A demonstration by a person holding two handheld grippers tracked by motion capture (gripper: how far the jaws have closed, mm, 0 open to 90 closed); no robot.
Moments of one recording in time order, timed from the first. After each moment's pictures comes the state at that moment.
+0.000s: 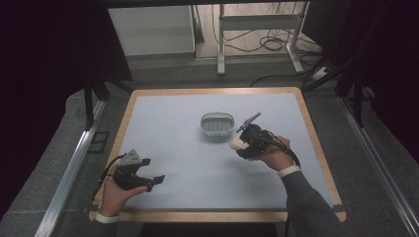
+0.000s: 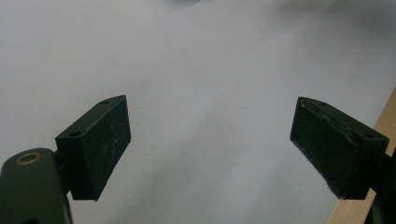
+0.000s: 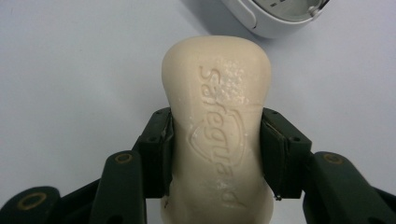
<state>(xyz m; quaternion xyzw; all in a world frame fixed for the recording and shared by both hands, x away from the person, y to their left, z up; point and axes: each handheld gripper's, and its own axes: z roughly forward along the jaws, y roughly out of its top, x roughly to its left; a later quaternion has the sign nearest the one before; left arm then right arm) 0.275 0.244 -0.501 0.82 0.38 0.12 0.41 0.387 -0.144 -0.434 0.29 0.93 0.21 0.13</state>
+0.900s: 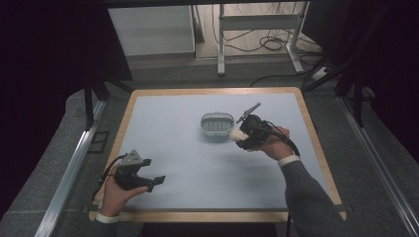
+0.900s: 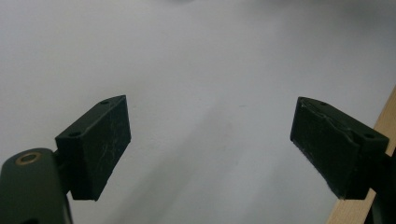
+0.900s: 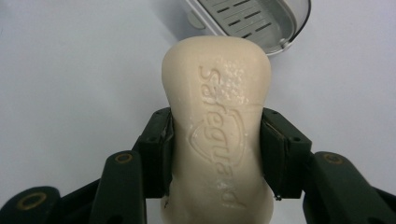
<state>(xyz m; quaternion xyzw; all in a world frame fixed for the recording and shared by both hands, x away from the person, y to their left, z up) 0.276 0.242 -0.503 0.82 0.38 0.11 0.41 0.411 -0.142 -0.421 0.28 0.93 0.22 0.14</state>
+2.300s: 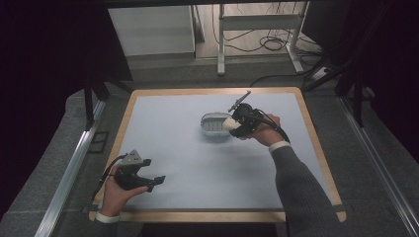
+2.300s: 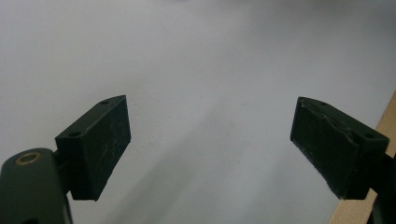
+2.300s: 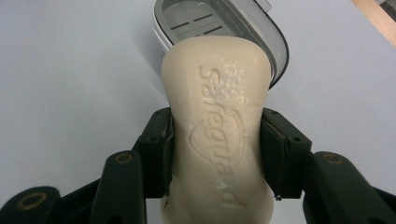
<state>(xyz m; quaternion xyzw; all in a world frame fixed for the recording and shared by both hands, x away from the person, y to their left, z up) 0.277 0.243 -0.504 0.82 0.38 0.11 0.41 0.446 -0.118 -0.414 0.26 0.93 0.21 0.14</state>
